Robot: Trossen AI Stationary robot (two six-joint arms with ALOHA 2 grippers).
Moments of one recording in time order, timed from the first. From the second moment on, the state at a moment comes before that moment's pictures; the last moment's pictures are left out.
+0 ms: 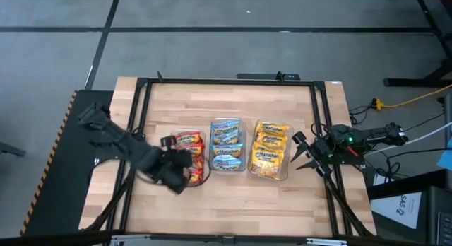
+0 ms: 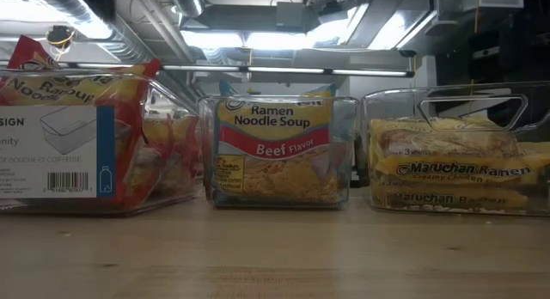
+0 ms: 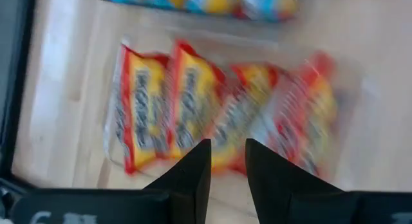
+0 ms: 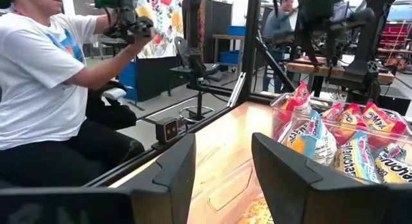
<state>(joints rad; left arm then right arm) -0.58 1.57 1.48 -1.41 -0.44 -0.79 0.16 0.02 0.01 0.07 -0.43 -0.05</state>
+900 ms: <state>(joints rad) -0.37 0.73 0.18 0.63 -0.33 0.01 0.16 0.02 0.01 0.07 -0.41 -0.05</state>
